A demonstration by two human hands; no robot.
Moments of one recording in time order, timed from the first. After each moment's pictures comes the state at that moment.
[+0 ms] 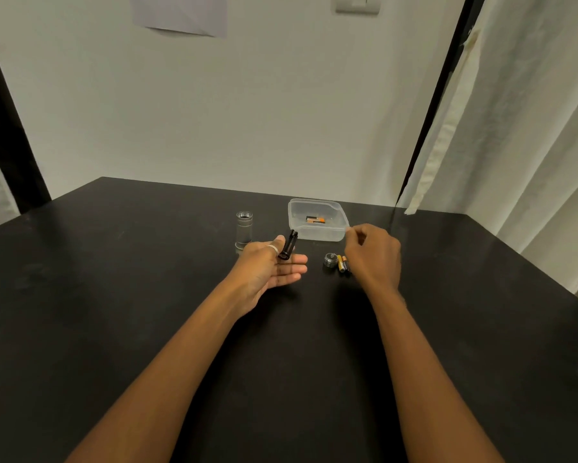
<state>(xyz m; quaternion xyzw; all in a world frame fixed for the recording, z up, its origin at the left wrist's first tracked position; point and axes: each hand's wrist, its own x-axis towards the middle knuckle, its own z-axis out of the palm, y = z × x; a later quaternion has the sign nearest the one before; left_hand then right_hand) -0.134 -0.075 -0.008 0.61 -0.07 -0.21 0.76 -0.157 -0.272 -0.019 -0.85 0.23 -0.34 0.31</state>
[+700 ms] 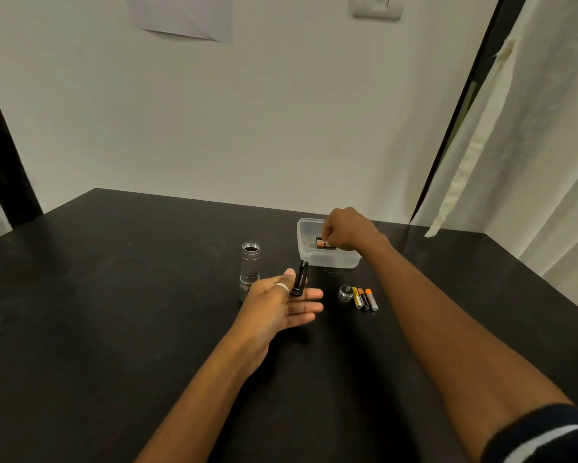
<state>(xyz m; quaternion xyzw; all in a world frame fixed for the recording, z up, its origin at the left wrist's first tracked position) -0.124 -0.077 -0.014 0.59 -0.06 -0.22 0.77 0.000 -0.305 0.024 -1.00 0.06 -0.05 0.05</state>
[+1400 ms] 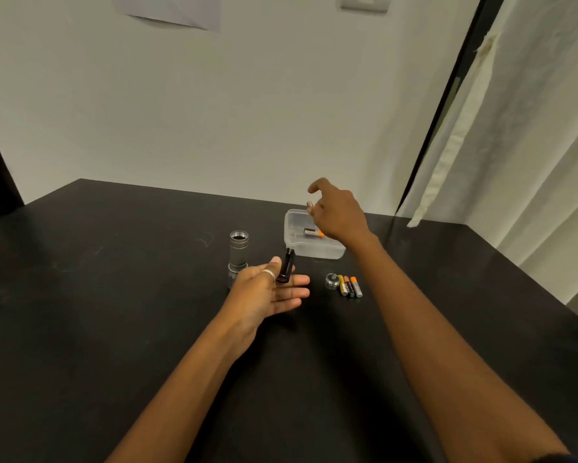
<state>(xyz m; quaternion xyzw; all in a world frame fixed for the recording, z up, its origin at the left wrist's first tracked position) -0.128 -0.076 -0.008 0.59 -0.05 -0.22 0.77 -0.041 -0.276 0.042 -0.95 0.05 -0.24 0.17</state>
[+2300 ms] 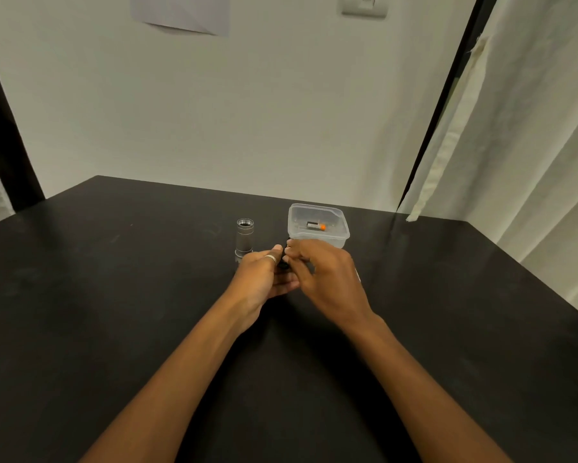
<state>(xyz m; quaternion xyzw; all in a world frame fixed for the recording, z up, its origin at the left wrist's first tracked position) -0.132 -0.077 -0.014 0.60 -0.06 -0.17 0.78 -0.168 -0.213 -0.020 -0.87 -0.17 -0.41 0.23</state>
